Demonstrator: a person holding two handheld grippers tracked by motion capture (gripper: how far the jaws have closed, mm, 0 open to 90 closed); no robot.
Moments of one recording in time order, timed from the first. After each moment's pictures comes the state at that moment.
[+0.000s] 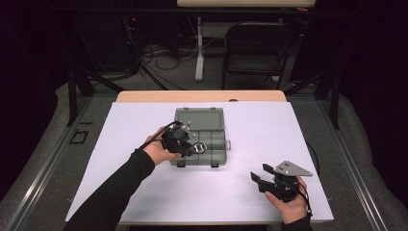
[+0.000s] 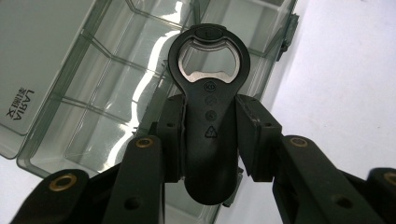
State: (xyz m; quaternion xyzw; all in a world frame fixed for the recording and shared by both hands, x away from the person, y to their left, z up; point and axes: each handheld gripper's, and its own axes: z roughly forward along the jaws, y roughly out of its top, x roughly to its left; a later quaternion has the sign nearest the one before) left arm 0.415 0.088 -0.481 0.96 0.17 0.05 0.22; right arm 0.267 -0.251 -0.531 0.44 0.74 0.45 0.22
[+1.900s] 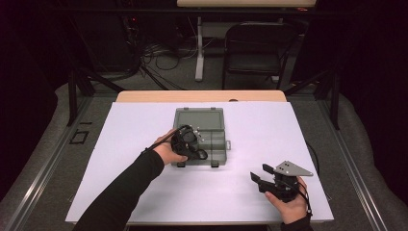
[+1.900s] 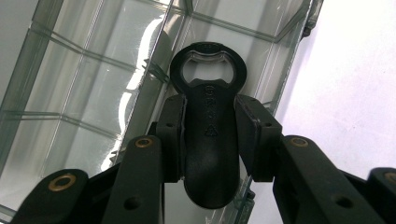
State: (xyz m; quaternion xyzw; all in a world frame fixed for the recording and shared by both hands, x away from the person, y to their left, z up) left arm 0.423 0.066 -0.504 0.97 0.15 0.04 0.17; right arm 0.267 -0.251 -0.531 0.44 0.74 0.46 0.22
